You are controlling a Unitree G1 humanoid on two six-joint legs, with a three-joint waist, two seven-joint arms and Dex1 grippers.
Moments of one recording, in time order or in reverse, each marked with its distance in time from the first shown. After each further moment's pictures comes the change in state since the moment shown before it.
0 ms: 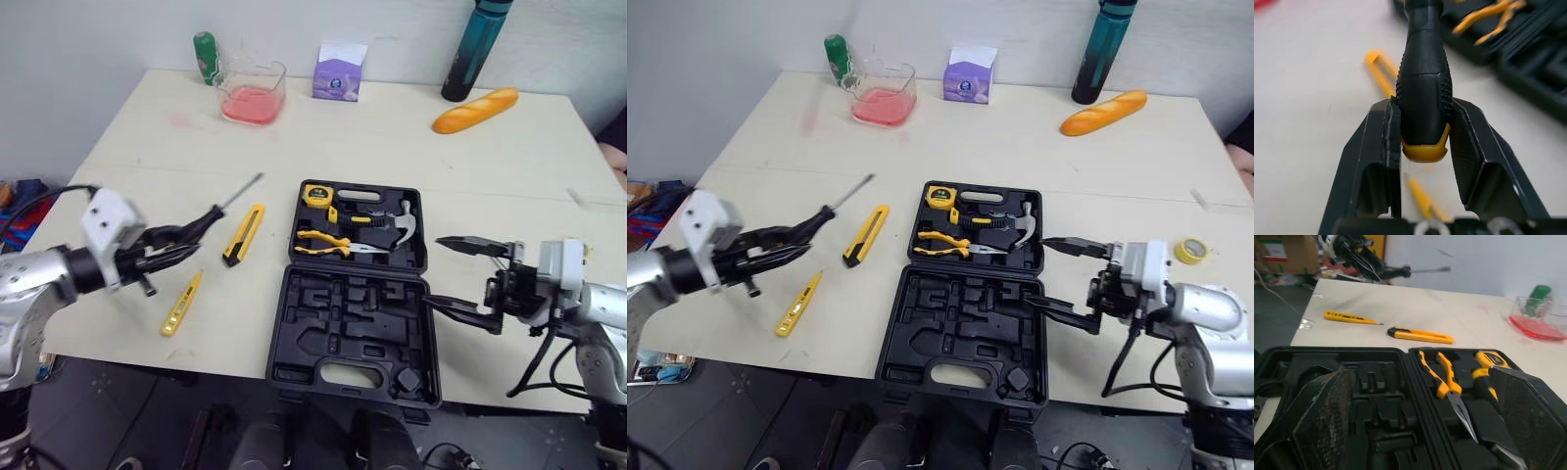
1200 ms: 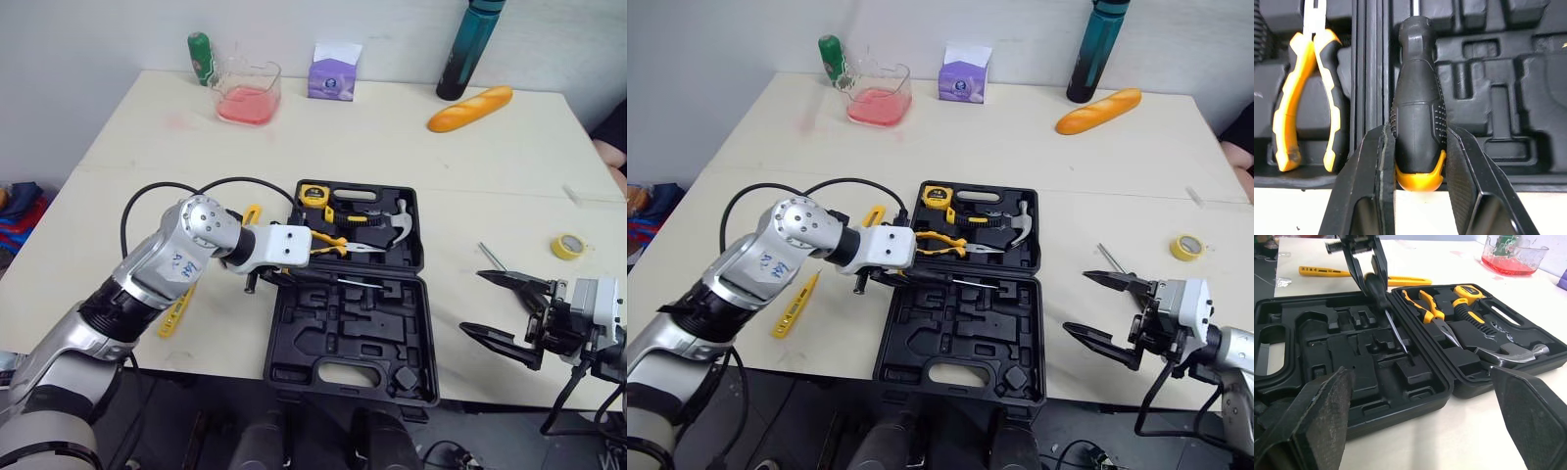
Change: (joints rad) left arm -0.578 -0.170 -0.801 0.176 0.494 -0.063 -0.258; right arm 0.243 -0.044 -0.128 0.008 -0.014 -0.044 0.031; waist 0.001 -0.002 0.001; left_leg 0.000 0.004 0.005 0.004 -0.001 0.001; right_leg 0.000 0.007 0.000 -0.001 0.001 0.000
